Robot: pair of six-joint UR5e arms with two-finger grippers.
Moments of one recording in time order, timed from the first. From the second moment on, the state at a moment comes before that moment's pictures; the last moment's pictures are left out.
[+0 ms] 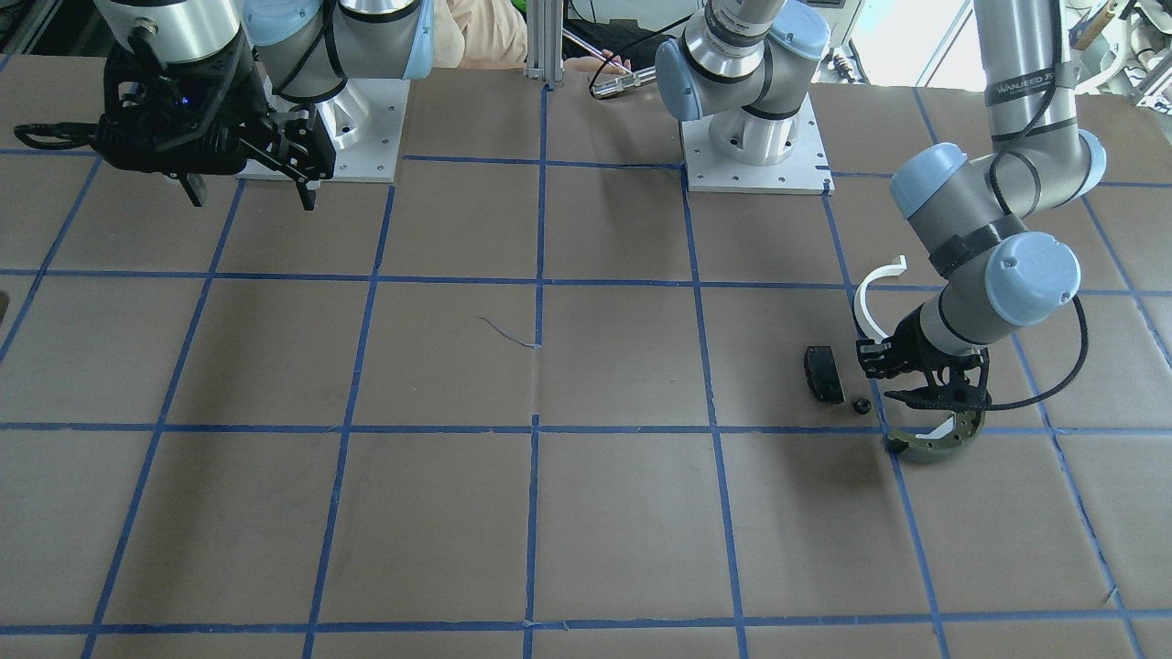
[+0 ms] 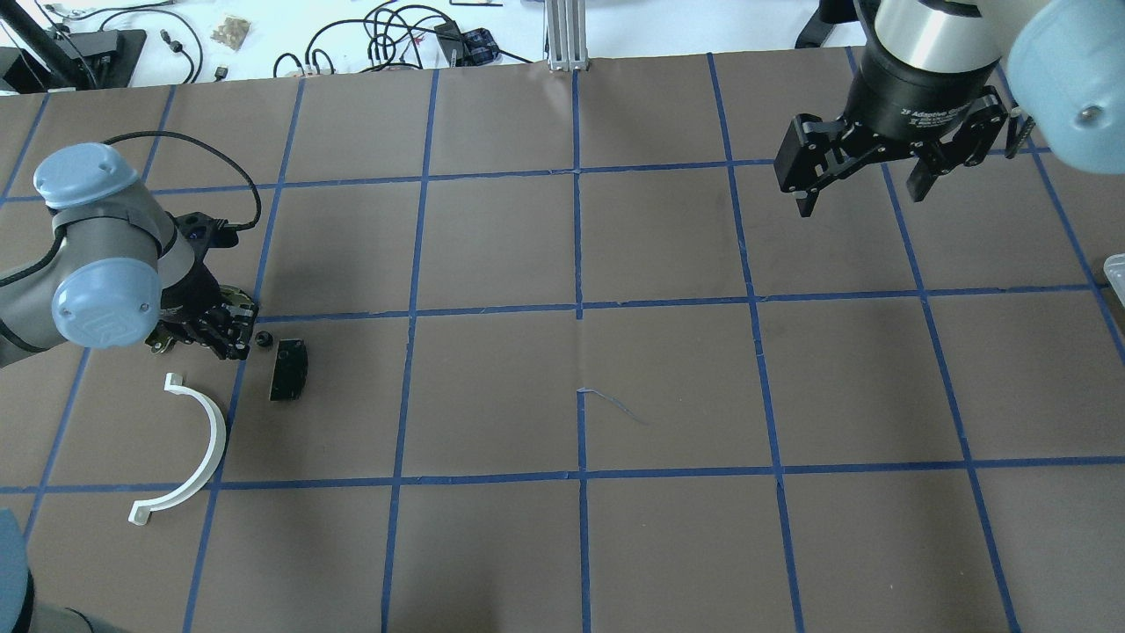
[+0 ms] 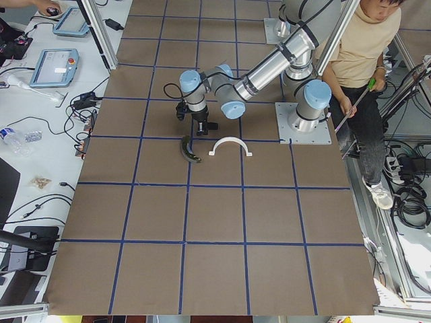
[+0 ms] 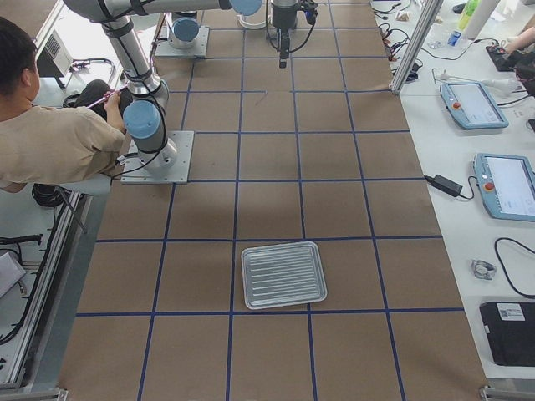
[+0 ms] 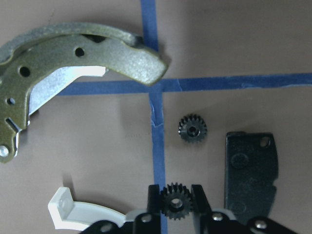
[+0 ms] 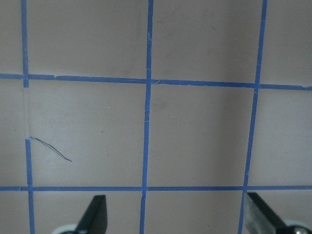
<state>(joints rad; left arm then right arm) -1.17 -1.86 -1.98 -1.02 1.66 0.42 1.60 -1.61 1.55 -1.51 -1.66 -0.02</state>
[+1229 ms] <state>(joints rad) -1.17 -1.87 -2.02 -0.98 1.63 0.42 1.60 -1.63 1.55 -1.52 -1.66 -0.02</state>
